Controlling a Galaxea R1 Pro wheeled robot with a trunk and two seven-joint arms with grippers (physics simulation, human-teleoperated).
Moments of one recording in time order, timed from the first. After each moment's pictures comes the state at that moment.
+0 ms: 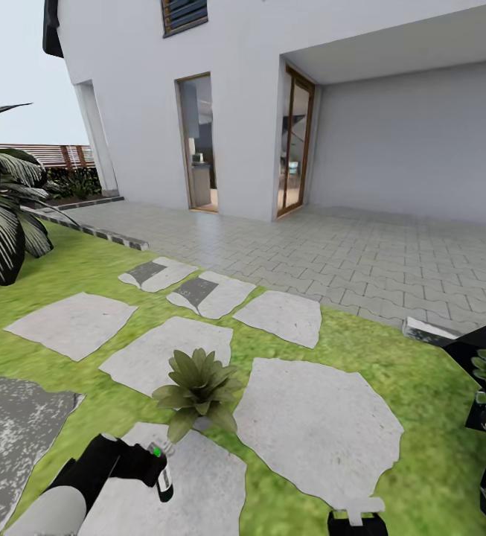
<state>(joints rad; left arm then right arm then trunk) -0.61 0.04 0.37 -0.45 -0.81 0.29 -0.79 -0.45 0.03 0.12 -0.03 0.03 -0.33 -0.33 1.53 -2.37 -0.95</state>
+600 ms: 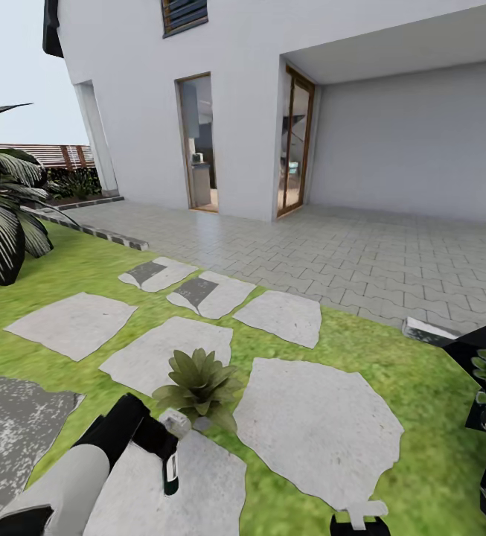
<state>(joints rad) -0.74 0.00 0.17 -0.47 -0.80 0.65 -0.87 -0.44 0.02 0.12 -0.03 0.03 -0.33 -0.33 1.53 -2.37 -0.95</state>
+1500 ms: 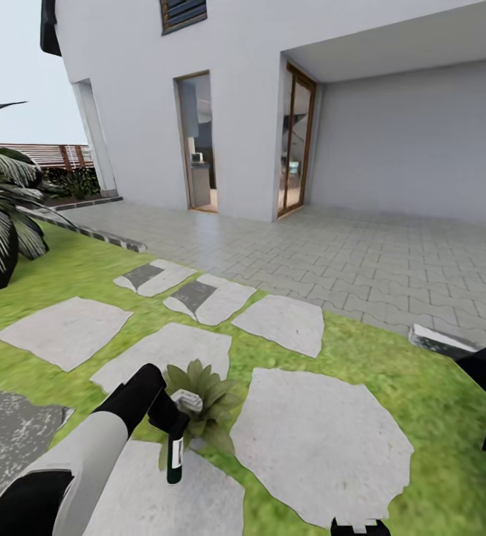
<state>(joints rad) -0.86 -0.04 0.04 -0.46 -0.80 0.92 -0.92 -0.43 0.02 0.11 -0.03 0.03 -0.33 -0.33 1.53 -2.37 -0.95</state>
